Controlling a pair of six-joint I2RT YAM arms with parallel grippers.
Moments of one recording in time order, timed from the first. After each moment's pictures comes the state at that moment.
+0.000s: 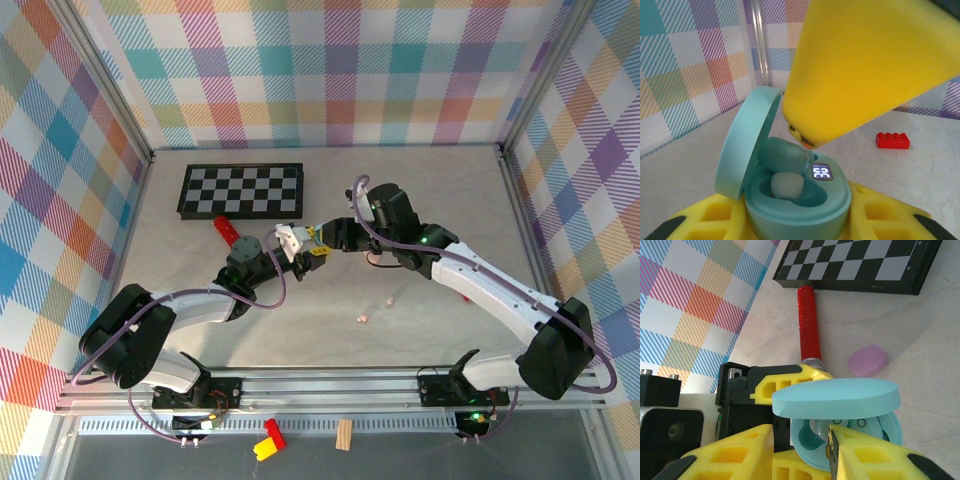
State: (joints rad) left arm -0.61 1.43 0.51 0.92 0.45 0.09; right arm 0.71 1.34 1.12 -0.34 -0.32 0.62
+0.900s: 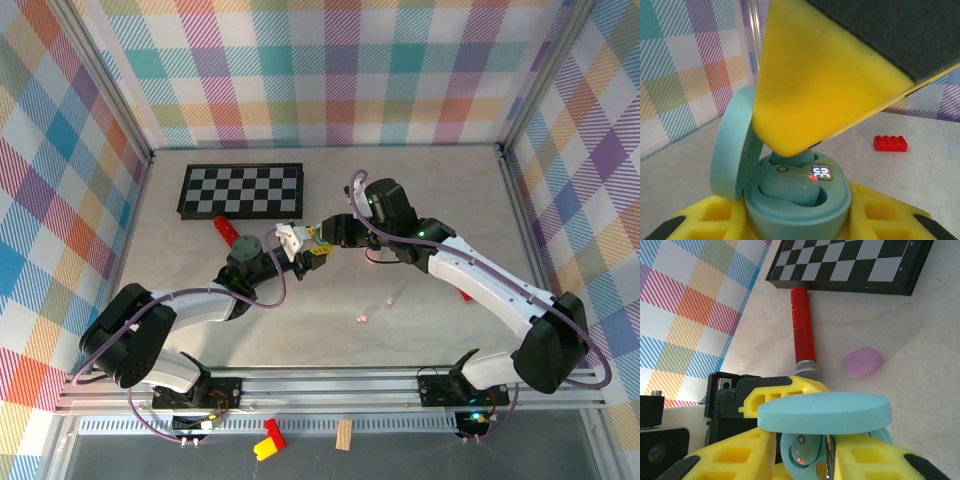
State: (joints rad) left arm -0.61 1.43 0.52 0.92 0.47 0.09; right arm 0.71 1.38 1.17 -0.38 -0.32 0.62
